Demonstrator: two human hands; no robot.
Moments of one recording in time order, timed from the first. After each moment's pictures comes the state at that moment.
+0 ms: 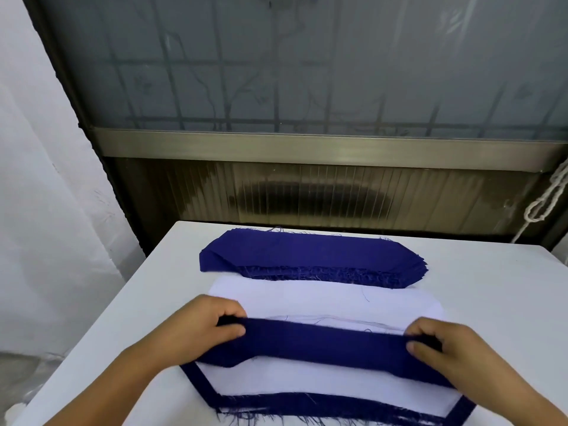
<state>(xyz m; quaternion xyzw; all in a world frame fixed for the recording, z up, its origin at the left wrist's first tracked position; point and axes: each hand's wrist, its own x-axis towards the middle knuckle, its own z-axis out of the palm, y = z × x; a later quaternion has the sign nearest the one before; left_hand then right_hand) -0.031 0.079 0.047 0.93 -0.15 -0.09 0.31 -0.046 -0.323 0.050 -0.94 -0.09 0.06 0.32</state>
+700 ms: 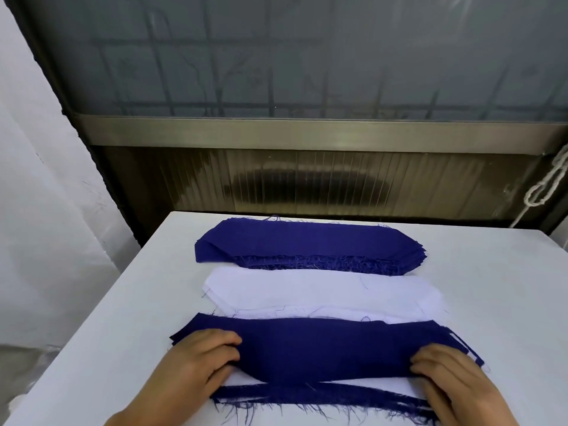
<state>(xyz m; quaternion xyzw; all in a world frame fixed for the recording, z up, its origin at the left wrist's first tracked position) -0.075 0.083 -0.030 0.91 -0.31 0.22 0.18 -0.080 -0.330 -0.033 -0.89 -0.26 -0.32 0.20</state>
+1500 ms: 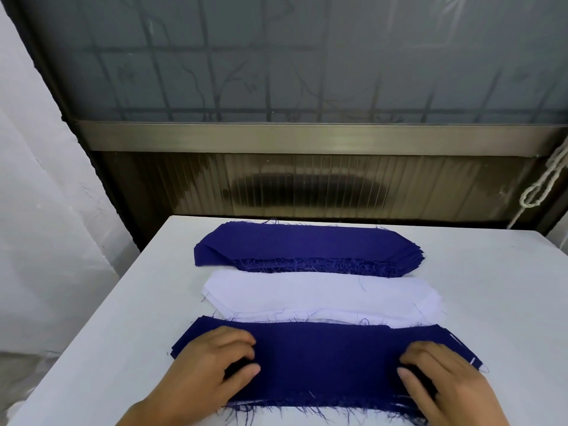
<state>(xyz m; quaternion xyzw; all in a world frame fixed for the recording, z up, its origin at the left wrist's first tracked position) -0.070 0.063 -0.022 0.93 -0.28 0.13 0.22 -0.082 -0.310 -0.019 -0.92 -0.19 -0.29 0.21</state>
